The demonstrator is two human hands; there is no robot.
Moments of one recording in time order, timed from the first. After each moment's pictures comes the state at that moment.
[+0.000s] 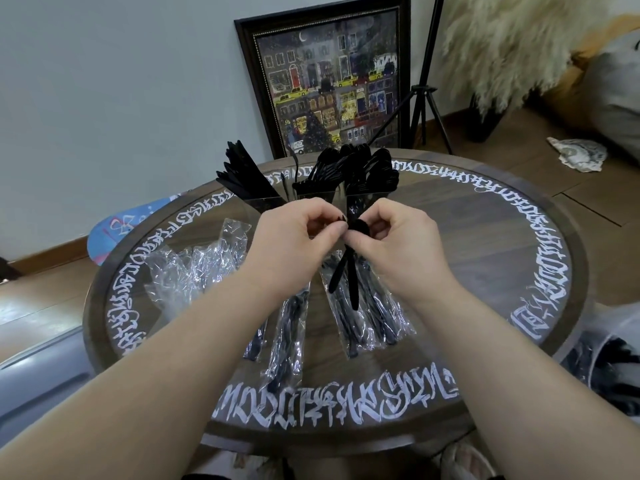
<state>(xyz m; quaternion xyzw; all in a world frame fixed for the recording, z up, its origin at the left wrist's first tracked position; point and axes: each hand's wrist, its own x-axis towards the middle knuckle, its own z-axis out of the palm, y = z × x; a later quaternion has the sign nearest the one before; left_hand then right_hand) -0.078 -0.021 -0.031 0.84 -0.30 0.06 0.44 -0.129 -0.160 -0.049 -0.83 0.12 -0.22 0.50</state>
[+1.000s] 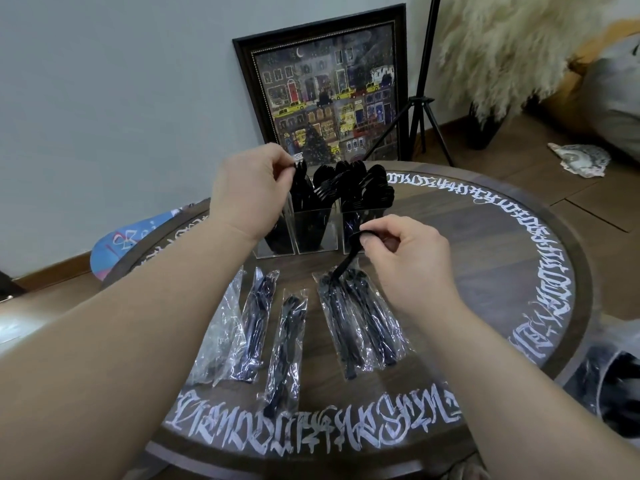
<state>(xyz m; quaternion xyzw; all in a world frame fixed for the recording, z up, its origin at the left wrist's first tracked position) -0.005 -0.029 0.011 0.90 -0.24 0.23 0.28 -0.130 -0.170 -0.046 -0.83 0.16 -0.24 0.48</state>
